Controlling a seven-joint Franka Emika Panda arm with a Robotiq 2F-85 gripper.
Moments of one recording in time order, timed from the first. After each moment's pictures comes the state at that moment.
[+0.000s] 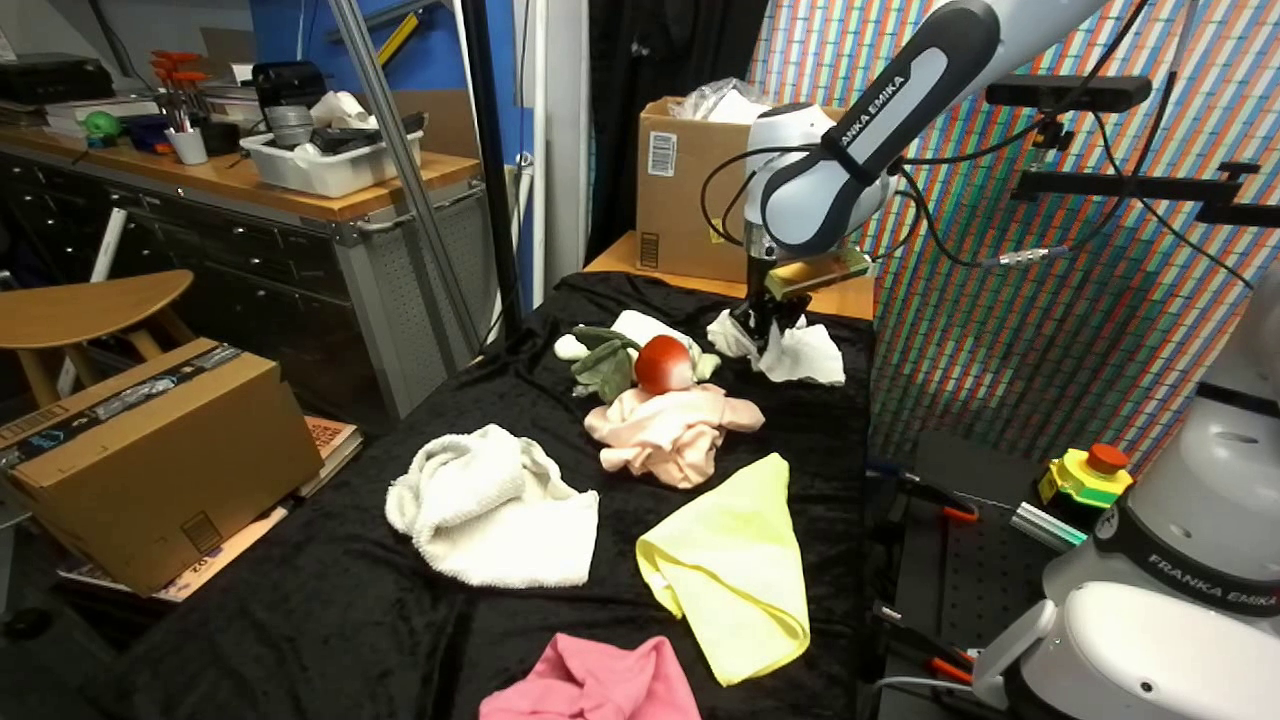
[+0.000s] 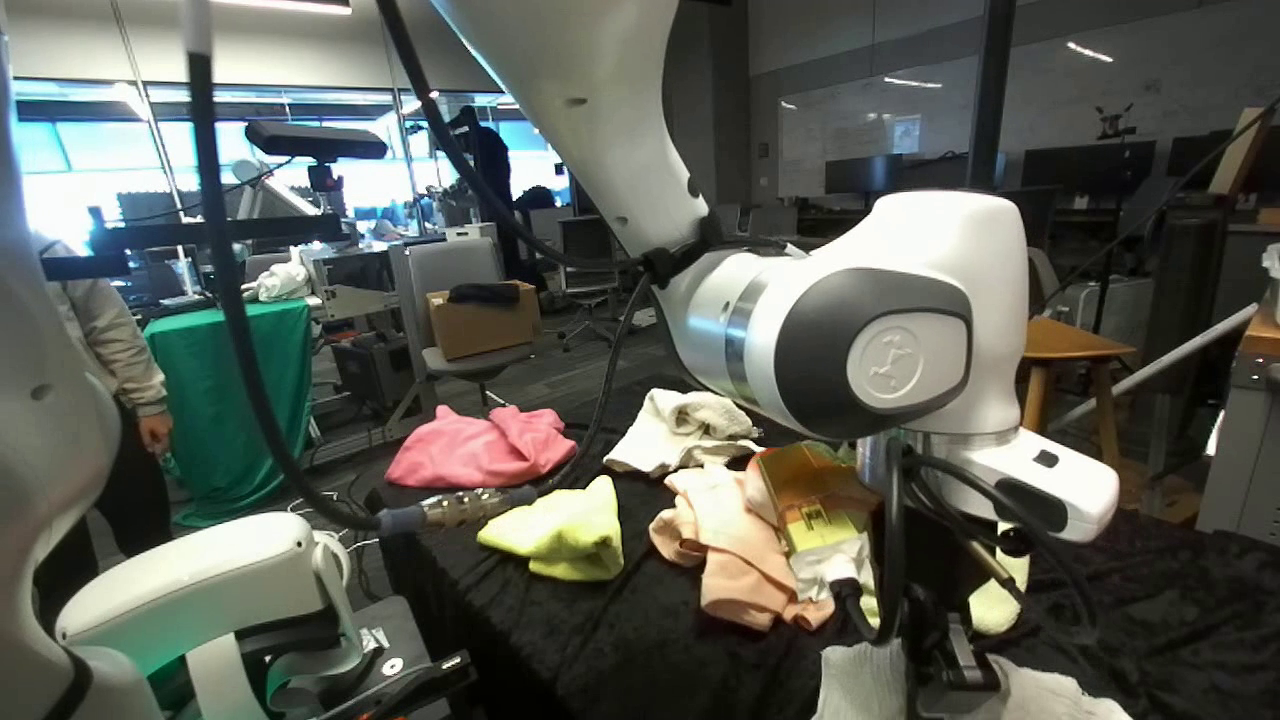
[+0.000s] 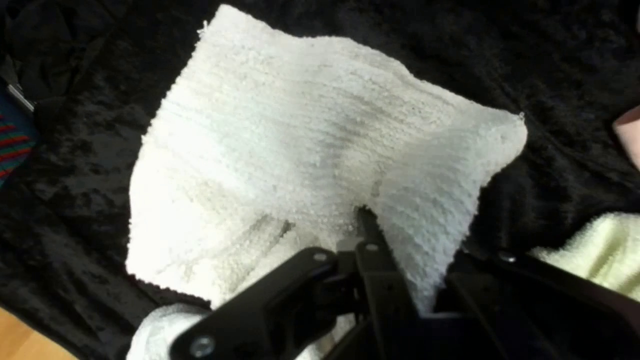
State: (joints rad) arm -0.12 0.20 -0.22 -2.36 -0.15 2.52 0.41
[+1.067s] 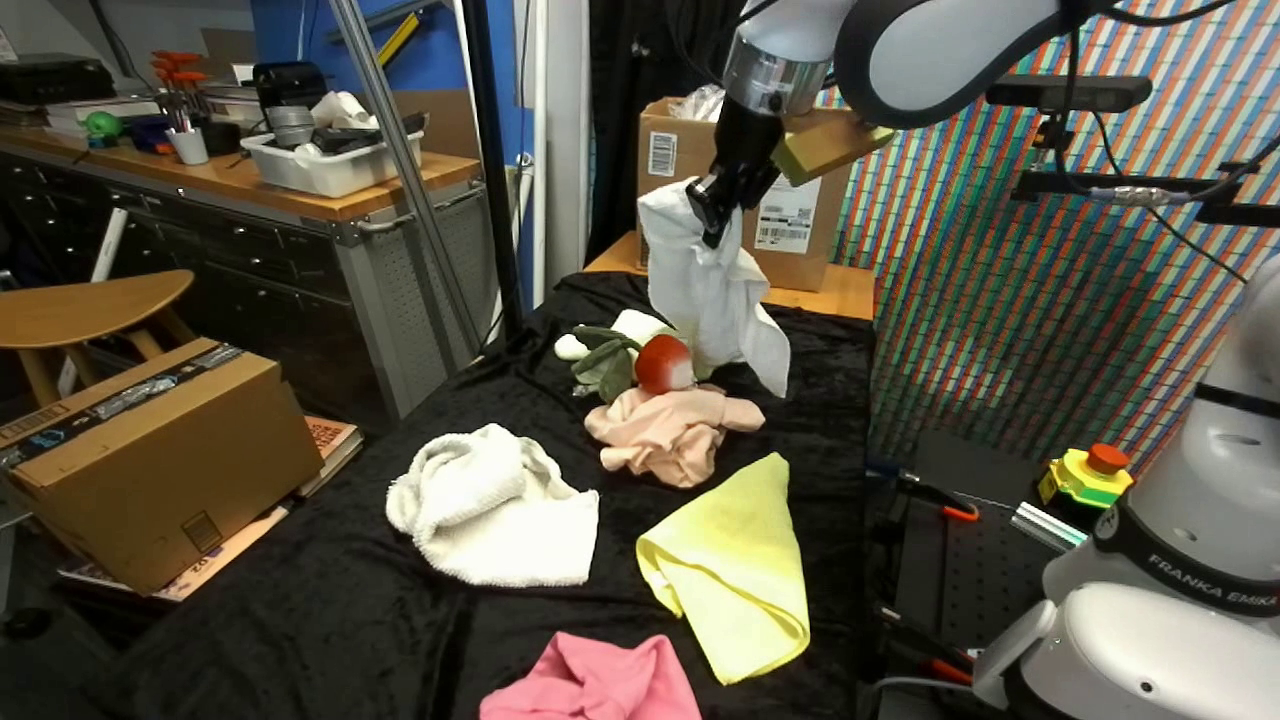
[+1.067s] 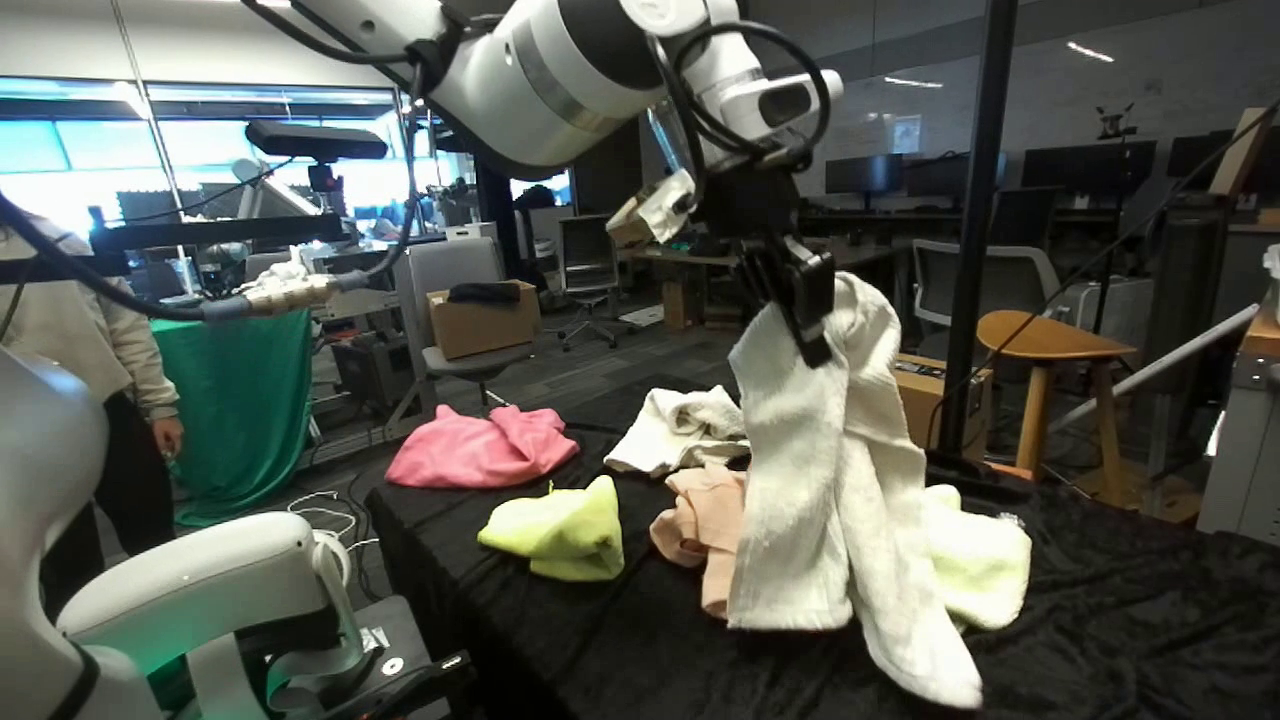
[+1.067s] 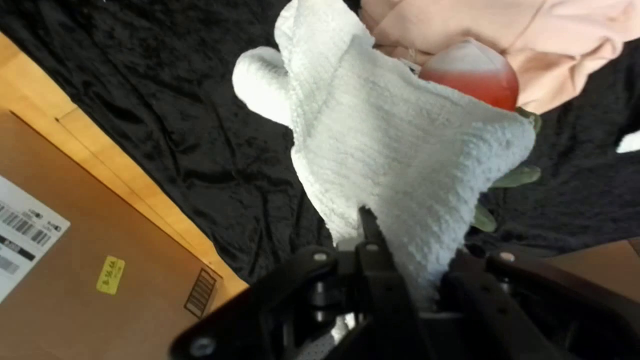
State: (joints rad) arm -0.06 -0.31 0.06 -2.43 -0.36 2.41 0.53
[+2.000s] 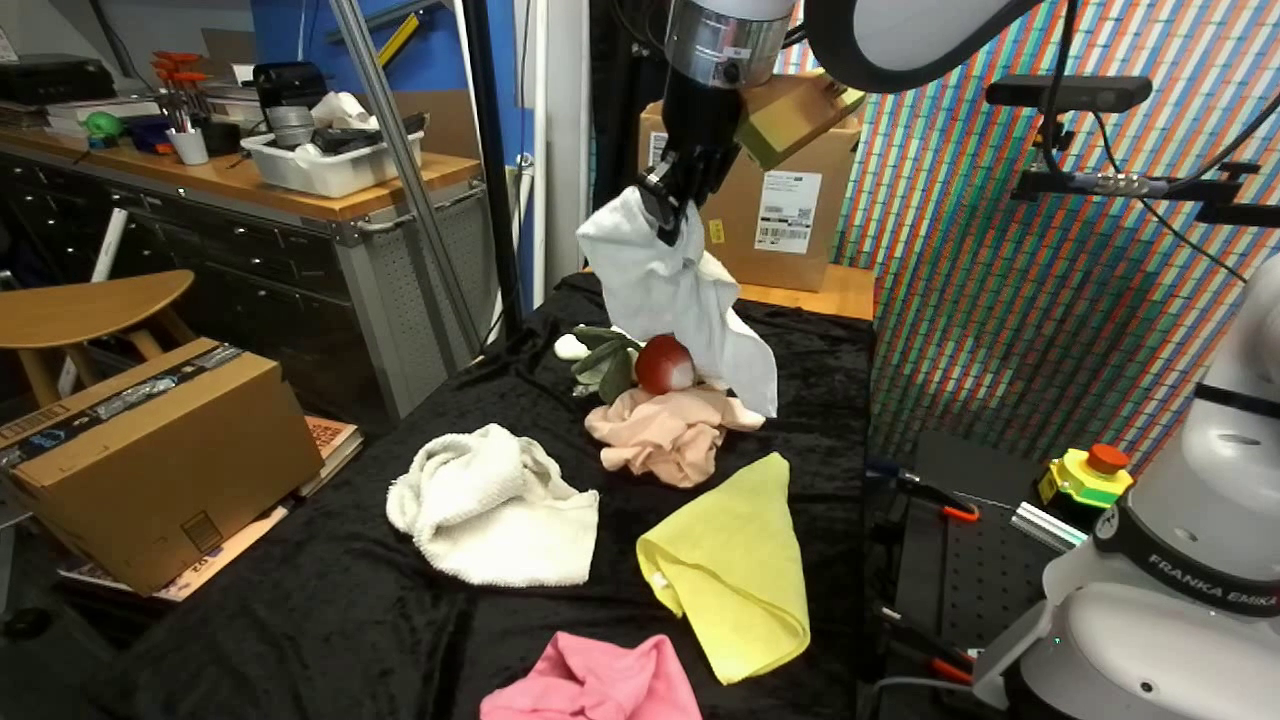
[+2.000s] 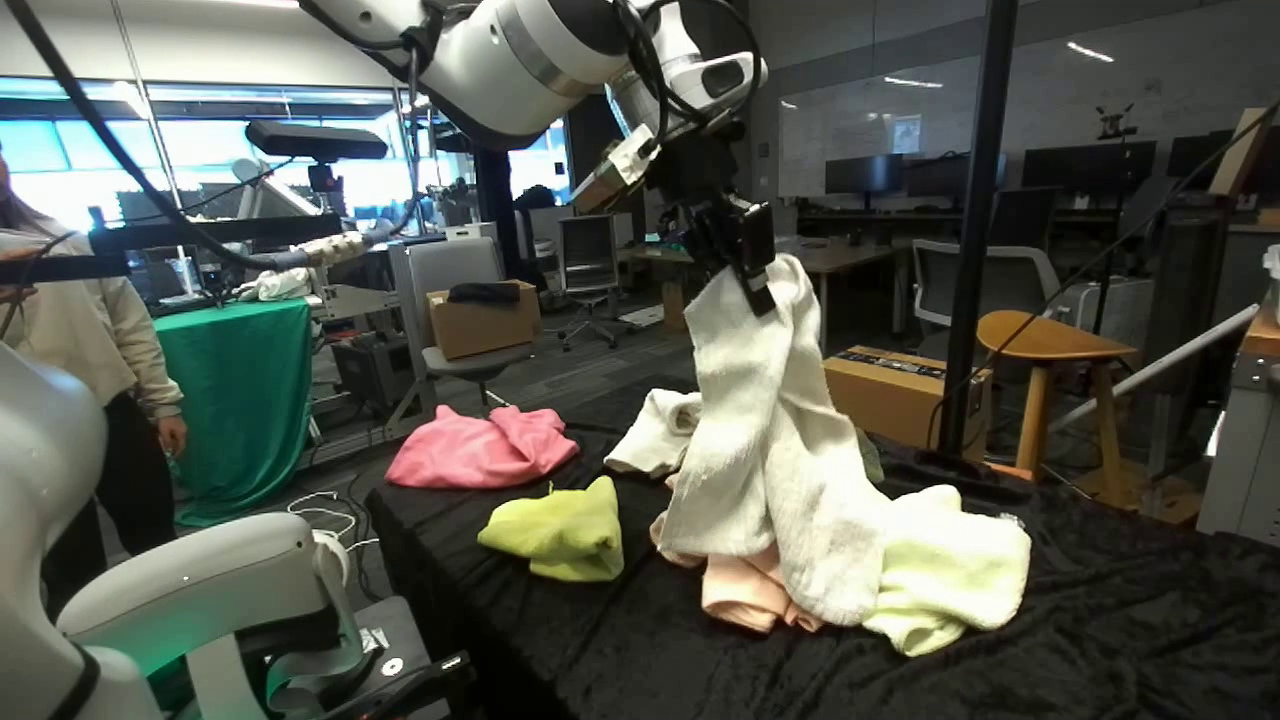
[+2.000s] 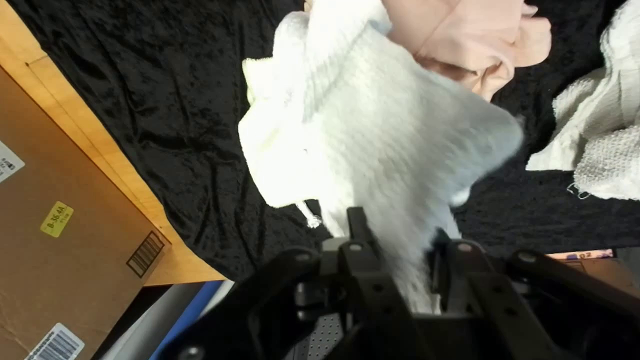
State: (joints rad) arm -0.05 -0.26 0.23 -2.29 -0.36 2.27 0.54
